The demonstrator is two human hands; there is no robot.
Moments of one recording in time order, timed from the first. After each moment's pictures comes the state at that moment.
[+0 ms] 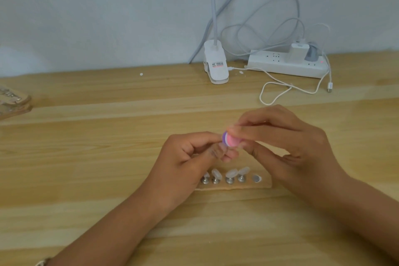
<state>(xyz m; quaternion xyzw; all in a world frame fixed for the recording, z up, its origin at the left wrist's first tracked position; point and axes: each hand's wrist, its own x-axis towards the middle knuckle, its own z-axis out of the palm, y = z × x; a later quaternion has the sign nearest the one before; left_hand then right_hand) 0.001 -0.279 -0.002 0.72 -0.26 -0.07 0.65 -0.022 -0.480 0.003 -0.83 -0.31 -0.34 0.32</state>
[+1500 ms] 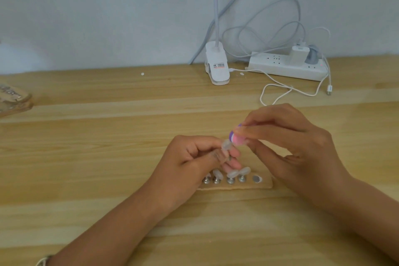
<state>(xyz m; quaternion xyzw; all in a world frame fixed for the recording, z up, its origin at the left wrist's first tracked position) -0.001 -0.281 -0.001 0.68 -0.24 -0.14 0.68 -0.021 -0.483 0.002 -0.85 -0.29 -0.36 0.26</state>
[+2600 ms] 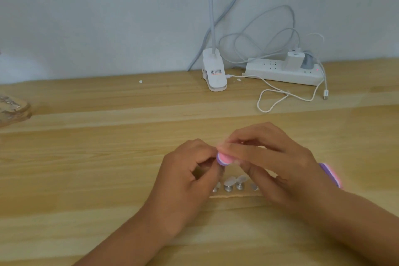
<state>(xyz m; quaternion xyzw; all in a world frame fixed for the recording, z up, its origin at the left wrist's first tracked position) -0.009 -0.283 -0.007 0.81 -0.28 0.09 0.51 -0.026 -0.476 -0.004 -0.85 -0.34 -0.30 0.26</state>
